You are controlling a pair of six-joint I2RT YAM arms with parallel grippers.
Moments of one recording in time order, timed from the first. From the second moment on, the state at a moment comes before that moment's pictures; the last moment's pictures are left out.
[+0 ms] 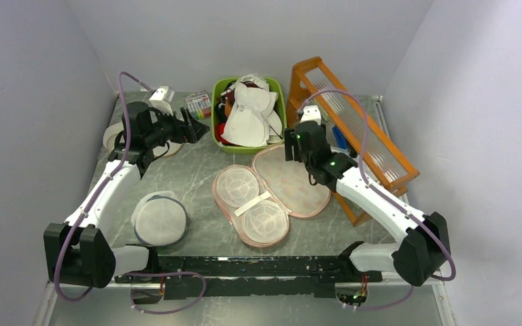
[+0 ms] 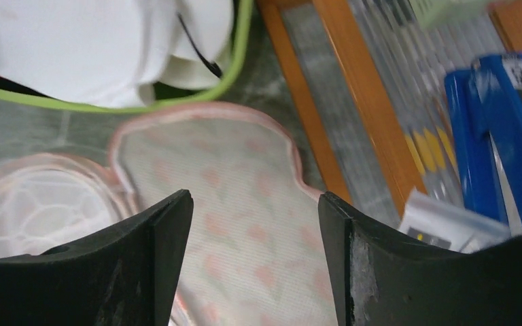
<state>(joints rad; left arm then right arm) -0.13 1.24 0.96 -0.02 0.50 -0.30 0.62 1.26 1.02 -0.31 0.43 0.19</state>
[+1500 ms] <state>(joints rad) -0.13 1.26 0.96 -0.01 0.52 -0.31 0.56 1.88 1.13 -0.39 0.67 0.21</state>
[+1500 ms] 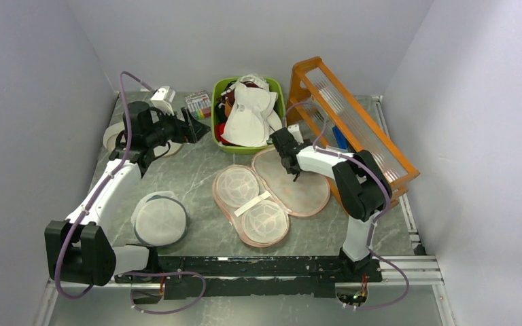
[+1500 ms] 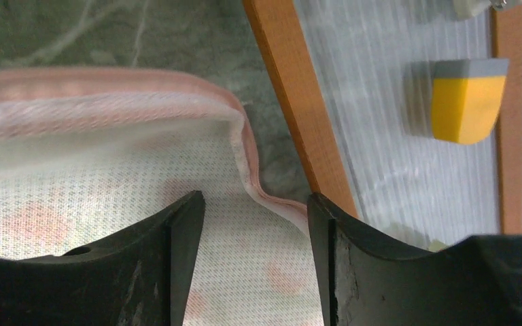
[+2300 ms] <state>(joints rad) -0.13 1.29 0.96 0.00 0.55 -0.35 0.58 1.71 1.01 -0.32 0.26 0.33</state>
